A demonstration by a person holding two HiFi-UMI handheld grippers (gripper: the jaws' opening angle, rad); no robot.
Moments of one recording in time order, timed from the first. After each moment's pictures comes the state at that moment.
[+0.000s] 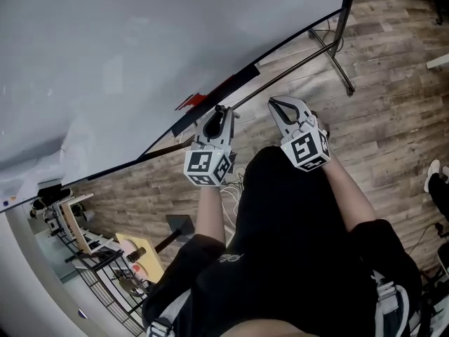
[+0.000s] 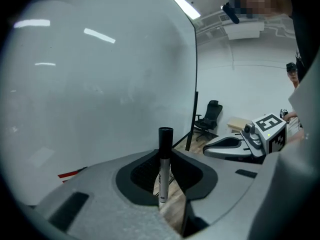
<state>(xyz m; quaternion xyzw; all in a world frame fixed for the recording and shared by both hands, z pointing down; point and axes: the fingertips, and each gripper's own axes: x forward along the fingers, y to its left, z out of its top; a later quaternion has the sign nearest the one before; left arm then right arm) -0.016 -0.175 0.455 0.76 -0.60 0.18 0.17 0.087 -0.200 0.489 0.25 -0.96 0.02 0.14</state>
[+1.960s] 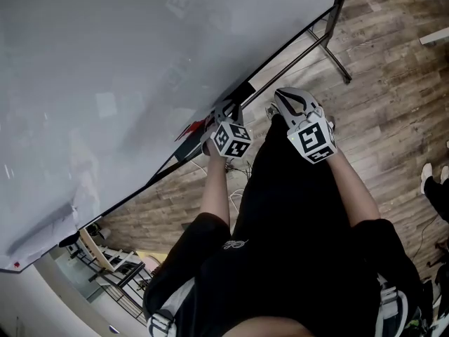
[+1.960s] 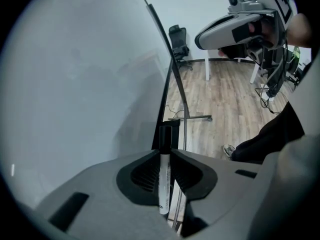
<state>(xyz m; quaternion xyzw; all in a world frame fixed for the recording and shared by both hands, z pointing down) -0.043 -0.265 0.626 0.70 -0.41 0.58 0.06 0.095 -0.292 0.533 0.32 -0.93 0.09 0.16</state>
